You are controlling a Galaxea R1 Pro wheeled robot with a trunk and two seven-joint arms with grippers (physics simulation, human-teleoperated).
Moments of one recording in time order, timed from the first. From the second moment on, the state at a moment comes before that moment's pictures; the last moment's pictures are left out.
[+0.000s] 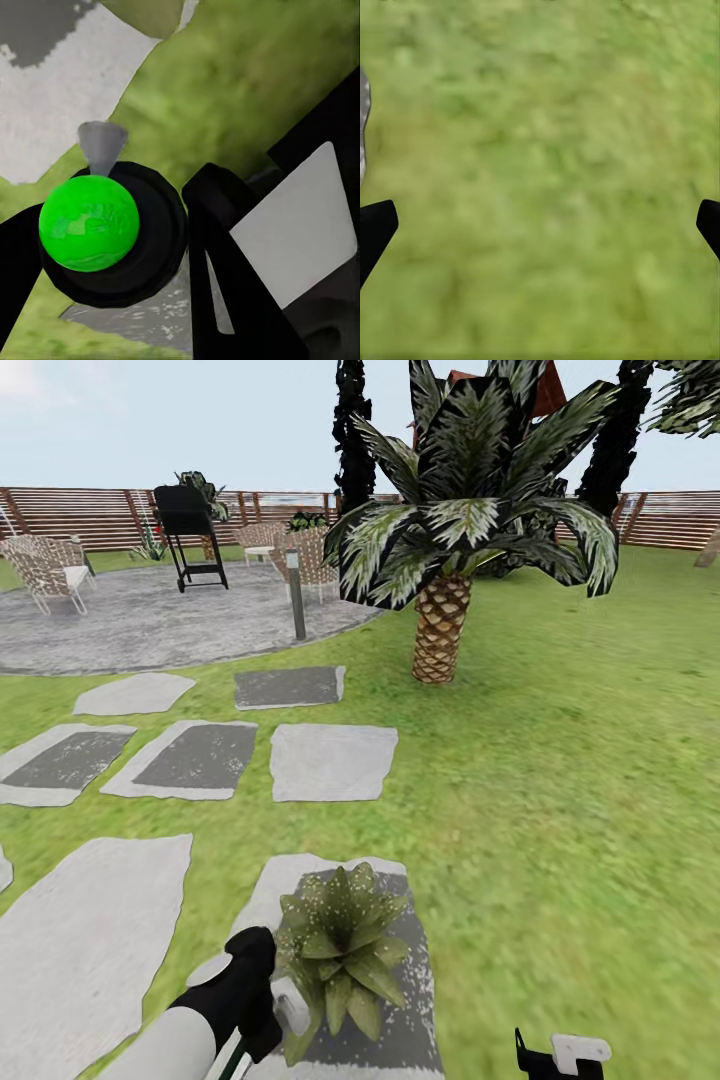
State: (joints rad) left arm -0.60 -0.11 -0.11 -0.57 -1.21 0.82 -1.06; right arm -0.39 -0.11 -0.13 -0.06 0.11 -0.62 -0.14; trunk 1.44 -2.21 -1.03
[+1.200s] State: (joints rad) left arm -0.50 -0.10 -0.09 -0.69 -1.20 0.82 -0.93; right arm -0.39 -0.11 -0.13 -0.07 0.11 -0.63 -0.14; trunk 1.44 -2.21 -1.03
